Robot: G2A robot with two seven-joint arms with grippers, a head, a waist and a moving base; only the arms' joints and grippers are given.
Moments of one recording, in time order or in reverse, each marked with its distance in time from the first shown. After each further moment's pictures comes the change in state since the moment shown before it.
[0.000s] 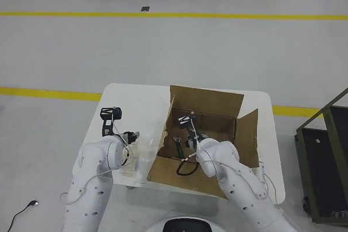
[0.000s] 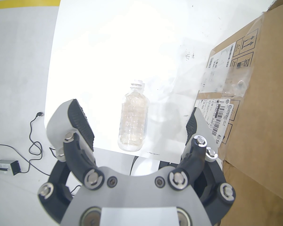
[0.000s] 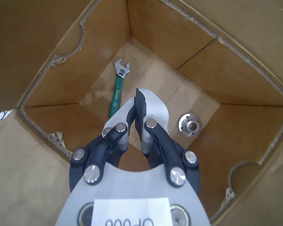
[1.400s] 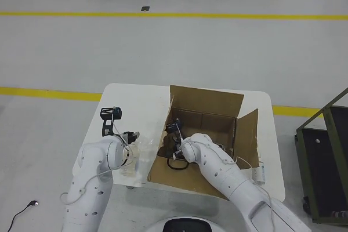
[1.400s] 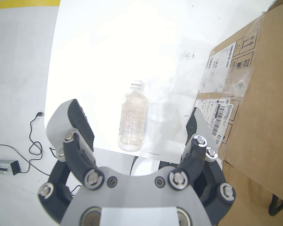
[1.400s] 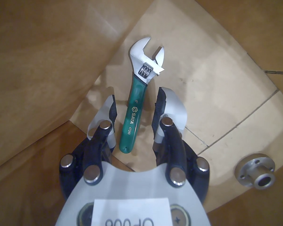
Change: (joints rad) left arm 0.000 0.000 0.000 0.000 0.000 0.000 0.000; right arm 0.293 -0.198 -0.193 0.783 0.300 -0.078 -0.235
